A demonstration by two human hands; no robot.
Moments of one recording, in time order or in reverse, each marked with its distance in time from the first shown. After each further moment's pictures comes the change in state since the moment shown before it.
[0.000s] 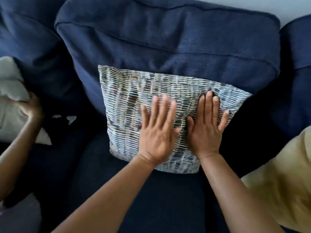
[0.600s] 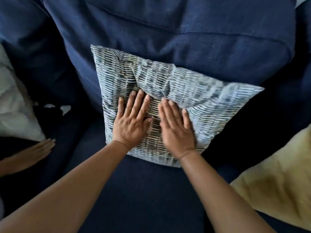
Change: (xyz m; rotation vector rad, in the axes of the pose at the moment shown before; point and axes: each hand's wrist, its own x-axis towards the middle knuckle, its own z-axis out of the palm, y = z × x) left_hand -0.041 -0.085 0.027 0.234 -0.095 0.006; right_hand -0.039 -0.047 0.042 0.025 -0.006 -0.402
